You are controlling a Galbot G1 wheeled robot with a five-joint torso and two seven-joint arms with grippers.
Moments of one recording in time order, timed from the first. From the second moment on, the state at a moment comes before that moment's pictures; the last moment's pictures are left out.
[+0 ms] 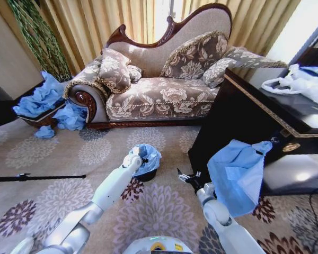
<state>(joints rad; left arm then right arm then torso) 0.56 -1.26 0.04 -1.34 -0.99 0.74 -0.48 -1.26 1.13 0.23 1.76 0.48 -0.06 0.05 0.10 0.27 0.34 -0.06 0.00</state>
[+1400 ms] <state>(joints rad) 0.46 -1.41 0.03 -0.88 -0.84 0.69 -0.41 -1.28 1.10 0.22 1.76 0.50 -0.06 0.04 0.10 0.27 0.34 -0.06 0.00</state>
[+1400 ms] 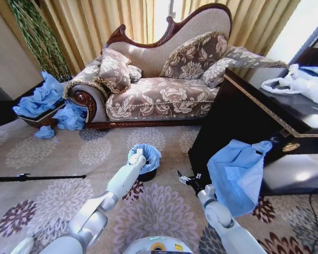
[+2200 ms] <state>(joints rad) 0.46 -1.45 0.03 -0.88 -0.72 0.58 -0.28 -1.30 1.10 0.23 1.78 0.49 -0.06 0.03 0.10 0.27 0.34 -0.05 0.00</state>
